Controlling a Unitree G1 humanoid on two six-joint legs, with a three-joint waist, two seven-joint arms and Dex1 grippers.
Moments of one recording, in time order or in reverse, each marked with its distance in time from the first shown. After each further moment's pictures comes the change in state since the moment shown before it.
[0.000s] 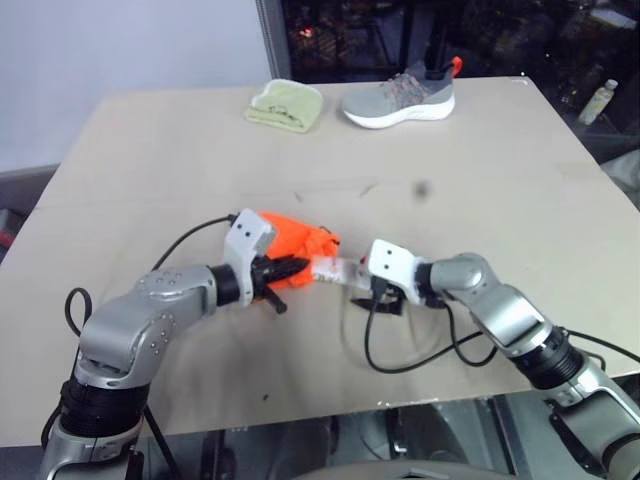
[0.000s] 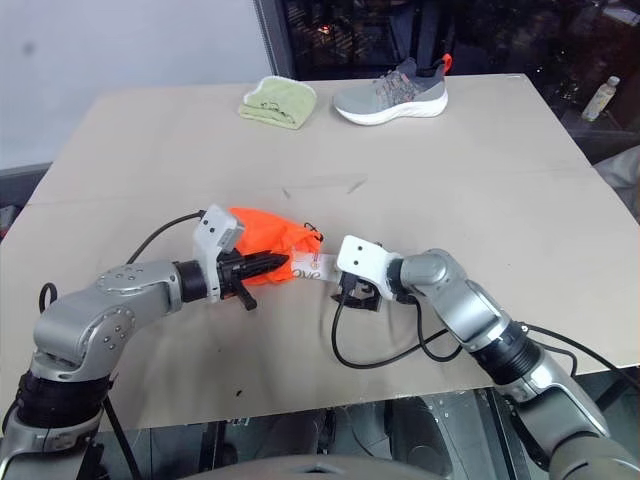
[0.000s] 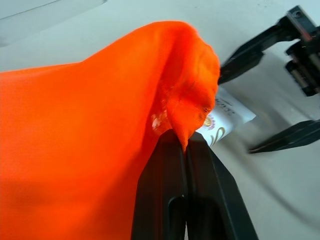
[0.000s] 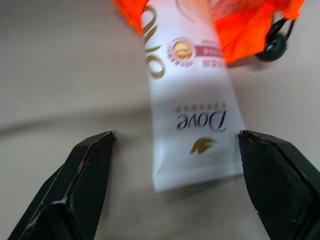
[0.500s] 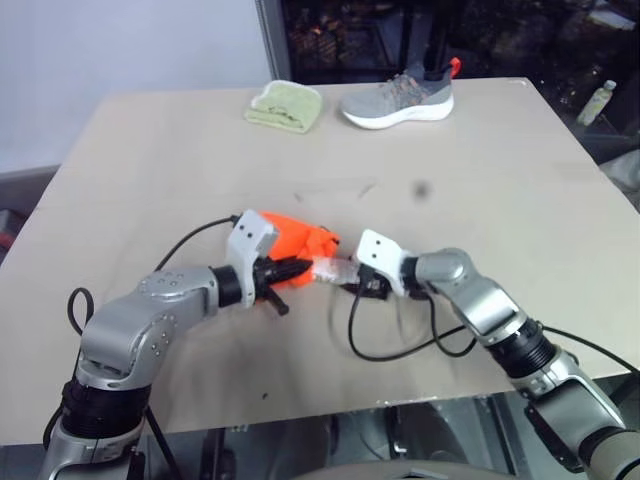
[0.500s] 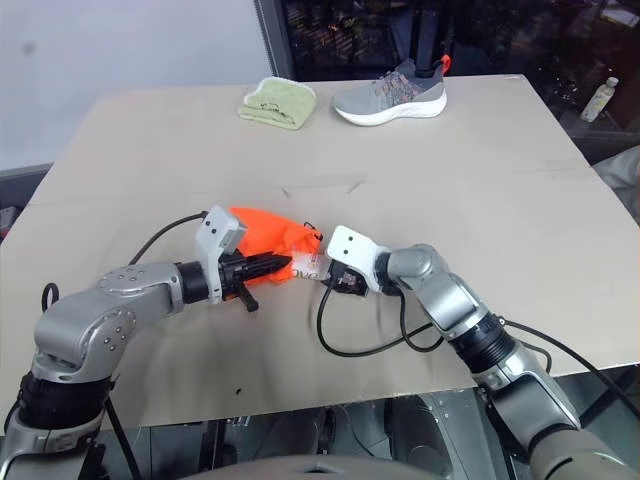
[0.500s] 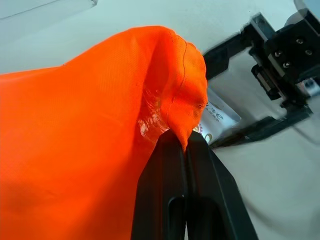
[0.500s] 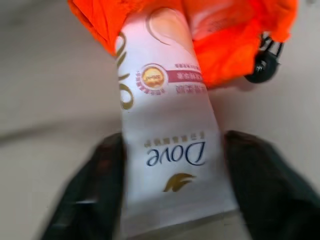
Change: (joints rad) left arm 0.001 -0.005 0.000 -0.011 -0.010 0.009 -0.002; right arm -0.044 0.094 -0.026 0.129 -0.004 -0.033 0.006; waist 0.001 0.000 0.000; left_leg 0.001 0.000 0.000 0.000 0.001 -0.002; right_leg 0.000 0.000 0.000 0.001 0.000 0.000
